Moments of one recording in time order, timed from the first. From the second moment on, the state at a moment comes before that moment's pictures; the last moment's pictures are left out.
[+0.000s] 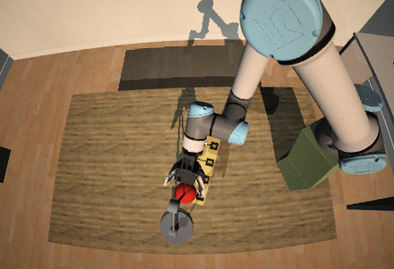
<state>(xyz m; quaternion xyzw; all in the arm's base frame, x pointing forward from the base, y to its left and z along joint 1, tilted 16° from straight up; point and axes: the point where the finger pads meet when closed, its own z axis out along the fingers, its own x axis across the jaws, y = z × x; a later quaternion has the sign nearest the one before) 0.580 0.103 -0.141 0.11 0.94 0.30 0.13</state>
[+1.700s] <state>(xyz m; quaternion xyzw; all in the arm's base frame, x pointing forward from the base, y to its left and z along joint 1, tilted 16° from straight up) 0.588 0.114 -0.159 0.11 0.94 0.30 0.13</state>
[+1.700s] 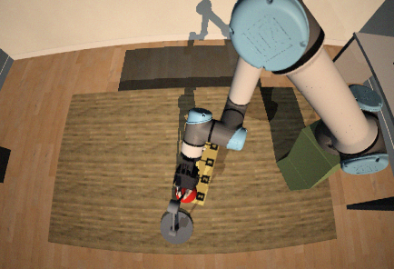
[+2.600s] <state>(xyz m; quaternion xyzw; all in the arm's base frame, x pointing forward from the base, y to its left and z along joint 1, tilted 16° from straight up) 0.575 0.073 -0.153 0.11 0.94 0.30 0.13</state>
